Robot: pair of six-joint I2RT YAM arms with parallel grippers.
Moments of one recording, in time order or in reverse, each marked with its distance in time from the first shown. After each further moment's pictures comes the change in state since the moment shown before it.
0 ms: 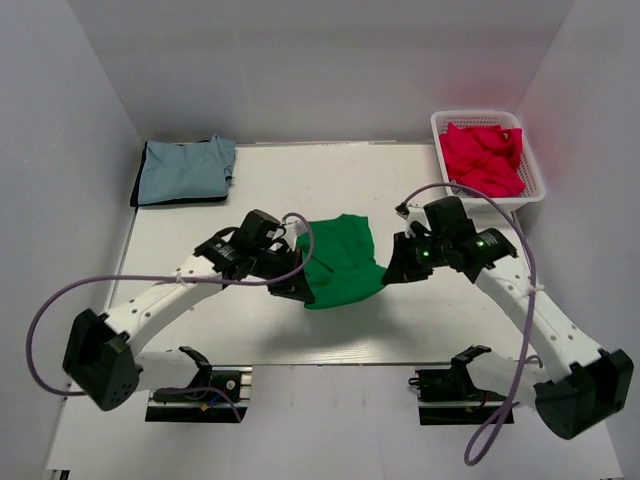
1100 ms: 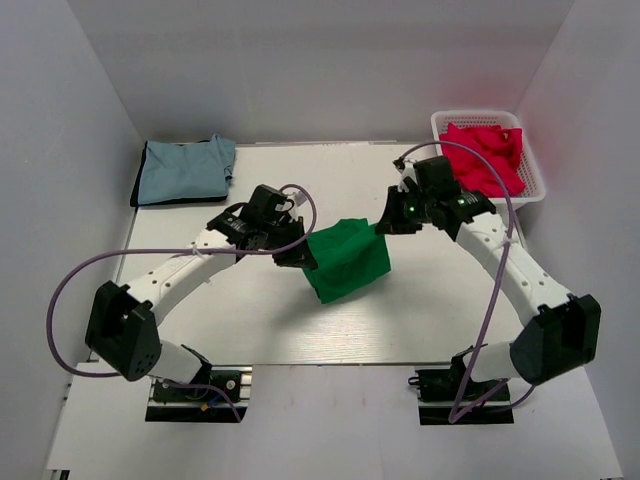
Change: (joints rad) left arm 0.043 0.127 0.173 0.028 -0.160 -0.045; right arm -0.047 0.228 0.228 0.144 0.150 0.032
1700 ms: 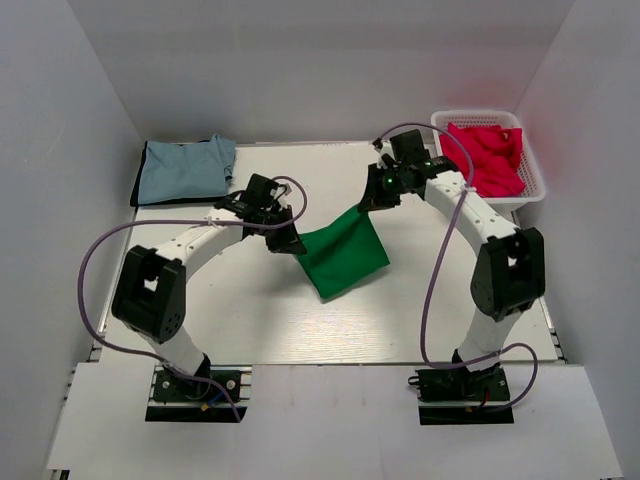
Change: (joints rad) left arm 0.151 0.232 0.068 0.040 -0.021 -0.002; right arm -0.036 0.423 0.315 0.029 -0.071 -0.013
